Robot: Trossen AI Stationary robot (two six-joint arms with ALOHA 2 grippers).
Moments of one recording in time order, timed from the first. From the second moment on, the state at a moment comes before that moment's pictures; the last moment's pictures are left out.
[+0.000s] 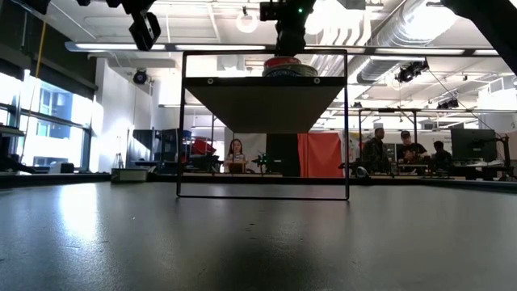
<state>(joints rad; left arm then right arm) -0.24 0.95 0.53 0.35 -0.17 -0.52 -0.39 2.01 2.31 -1.12 0.50 -0.74</state>
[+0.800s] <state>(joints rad) -0.24 0.95 0.53 0.39 0.00 -0.55 -0.27 1.99 2.31 -1.04 0.48 -0.70</state>
